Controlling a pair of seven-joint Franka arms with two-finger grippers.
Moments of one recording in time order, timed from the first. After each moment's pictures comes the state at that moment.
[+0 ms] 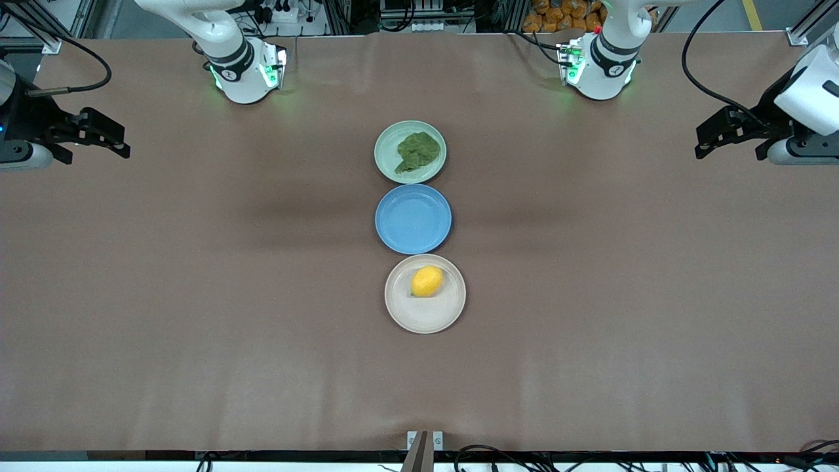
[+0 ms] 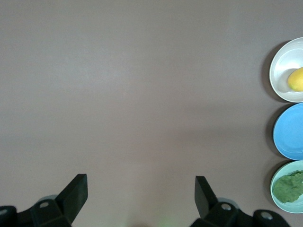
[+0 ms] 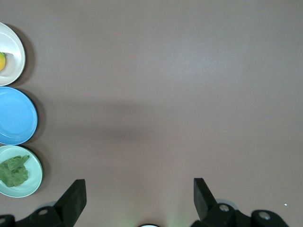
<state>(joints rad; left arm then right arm) -0.03 -0.06 -0.08 -1.60 -0.01 1.53 -0.08 0.06 -0.05 -0.03 -1.59 0.03 1.48 -0.05</state>
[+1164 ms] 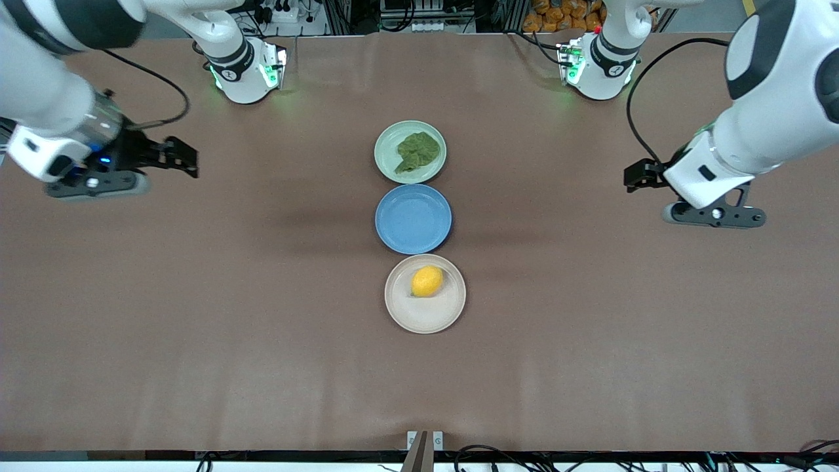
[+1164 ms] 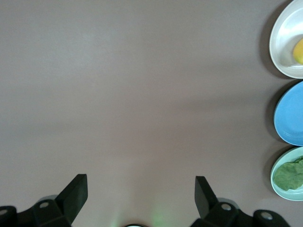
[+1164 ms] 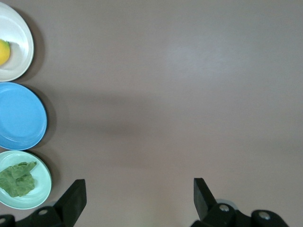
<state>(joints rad) -0.16 0.13 -0.09 -1.57 0.00 1.54 -0.13 0.06 -0.04 0.12 -1.78 0.04 1.66 0.08</state>
